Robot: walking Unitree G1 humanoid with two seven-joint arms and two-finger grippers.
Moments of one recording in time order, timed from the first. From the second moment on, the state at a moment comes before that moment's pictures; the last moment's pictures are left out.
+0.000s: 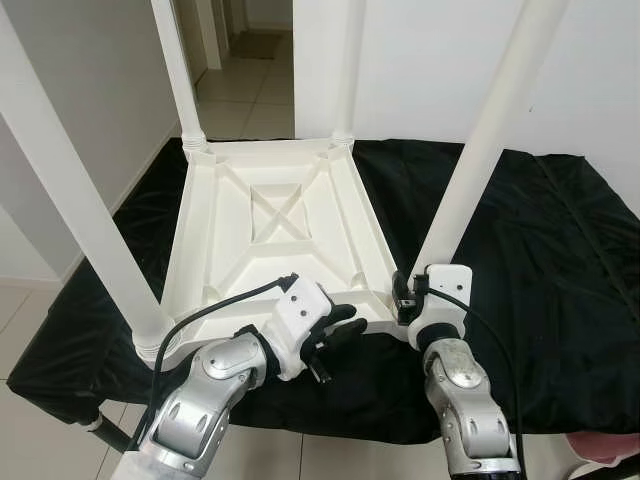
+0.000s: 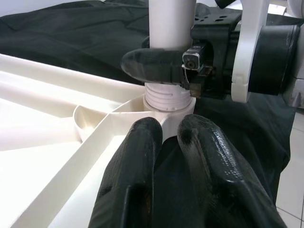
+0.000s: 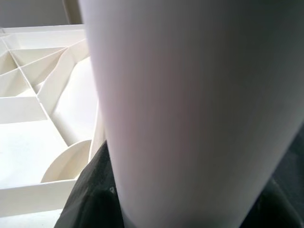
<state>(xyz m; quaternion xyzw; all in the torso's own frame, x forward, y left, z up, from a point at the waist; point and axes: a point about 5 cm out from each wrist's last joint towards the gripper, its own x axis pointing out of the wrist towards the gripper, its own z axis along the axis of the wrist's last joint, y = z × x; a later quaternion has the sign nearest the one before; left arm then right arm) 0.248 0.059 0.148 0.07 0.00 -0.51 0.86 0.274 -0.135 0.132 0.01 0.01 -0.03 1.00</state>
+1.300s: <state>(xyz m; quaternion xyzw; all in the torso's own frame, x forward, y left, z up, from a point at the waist) 0.243 0.063 0.148 0.06 -0.01 -0.50 0.86 0.277 -0.121 0.136 0.04 -0.02 0.08 1.00</state>
